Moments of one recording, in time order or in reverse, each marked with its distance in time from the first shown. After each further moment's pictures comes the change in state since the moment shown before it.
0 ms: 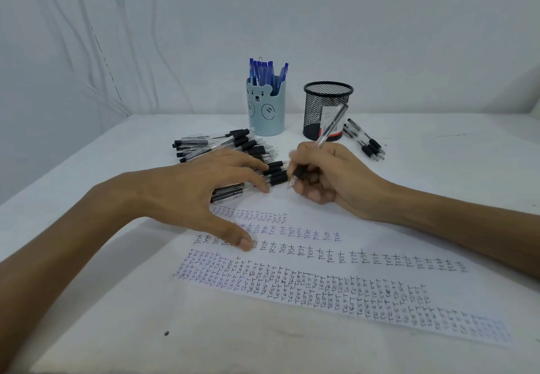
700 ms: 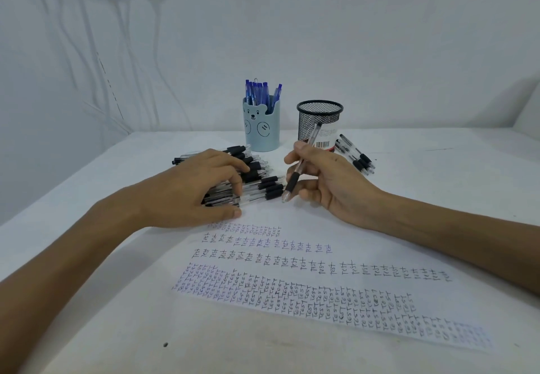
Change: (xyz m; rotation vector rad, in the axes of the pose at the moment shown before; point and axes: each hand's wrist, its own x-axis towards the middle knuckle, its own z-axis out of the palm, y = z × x) left_hand 0.001 -0.018 -0.012 0.178 0.059 -0.009; right_hand 0.001 -0.007 -0.006 0.325 0.085 0.017
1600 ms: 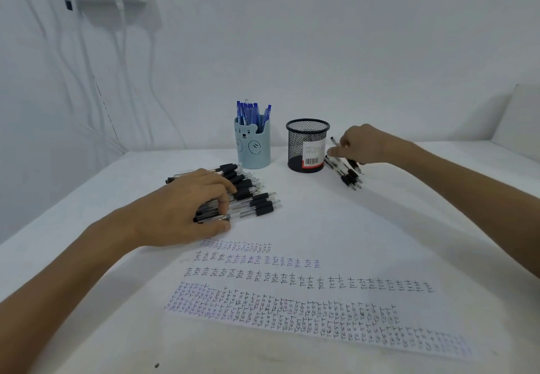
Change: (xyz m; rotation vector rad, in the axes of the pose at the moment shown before) left_hand -0.001 0.002 -0.001 0.021 0.025 -0.022; right_hand 0.077 -0.070 -0.123 -1.642 0.247 0.082
